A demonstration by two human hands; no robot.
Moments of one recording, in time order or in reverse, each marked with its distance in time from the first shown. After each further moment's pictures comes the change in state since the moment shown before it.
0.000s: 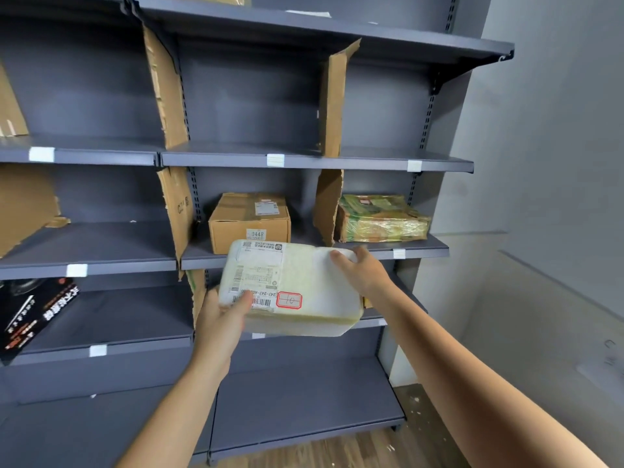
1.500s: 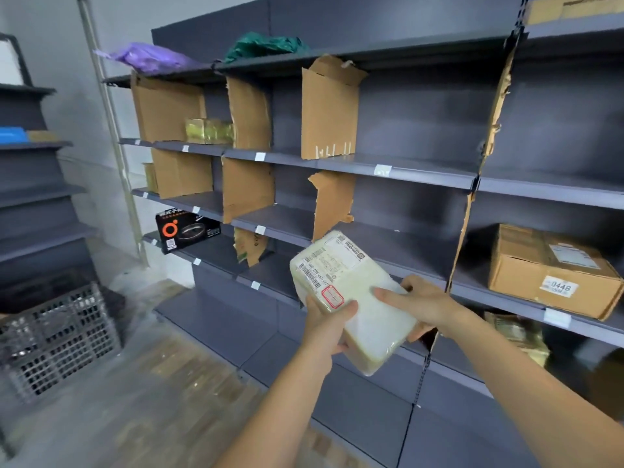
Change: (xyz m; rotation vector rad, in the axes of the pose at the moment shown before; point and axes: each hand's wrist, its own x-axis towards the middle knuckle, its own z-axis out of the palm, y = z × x) left_hand -0.004 0.037 -0.309 -0.224 0.374 -0.161; right_hand -0.076 -0.212 0.324 -0.054 -0.730 -0.299
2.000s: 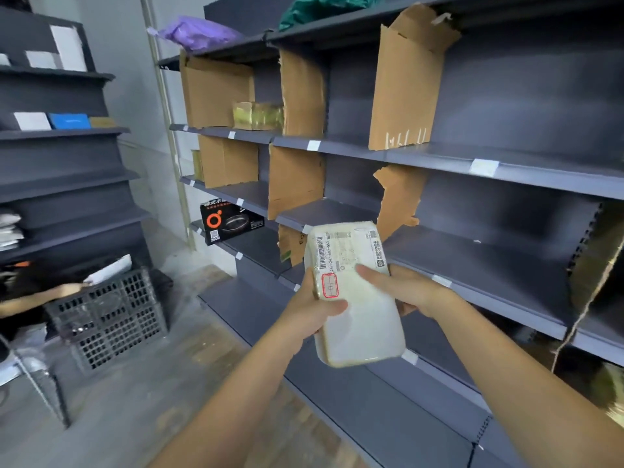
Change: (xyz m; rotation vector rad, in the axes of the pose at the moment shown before) left_hand 0.144 0.069 -0.125 0.398 -0.042 0.117; right_hand 0.175 -0.094 0.102 -0.027 -0.336 -0.134
